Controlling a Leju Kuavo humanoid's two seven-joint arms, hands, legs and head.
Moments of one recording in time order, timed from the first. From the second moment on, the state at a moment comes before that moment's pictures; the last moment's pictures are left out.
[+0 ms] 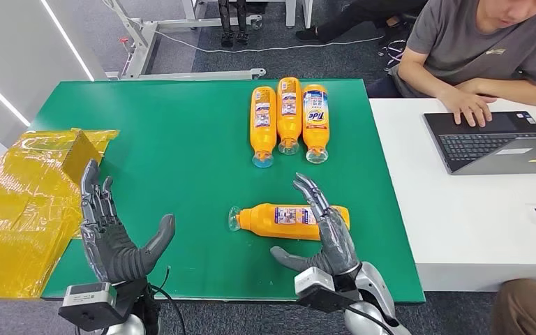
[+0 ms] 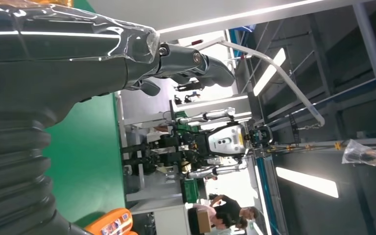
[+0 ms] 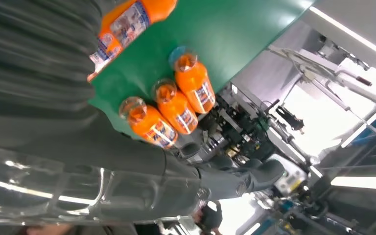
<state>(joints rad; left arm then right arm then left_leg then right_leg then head) 0.03 -0.10 -0.45 -1.75 -0.27 0.70 -0.70 -0.15 -0.08 0.62 -1.52 0.55 -0.33 -0.43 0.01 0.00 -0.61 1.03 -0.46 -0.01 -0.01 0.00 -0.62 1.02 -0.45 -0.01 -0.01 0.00</state>
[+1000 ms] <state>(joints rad) -0.06 -0.06 -0.49 -1.70 -0.16 0.69 -0.70 -0.91 -0.10 0.99 -0.76 0.66 0.34 -0.39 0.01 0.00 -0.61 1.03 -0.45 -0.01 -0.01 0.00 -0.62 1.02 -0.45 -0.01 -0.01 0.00</state>
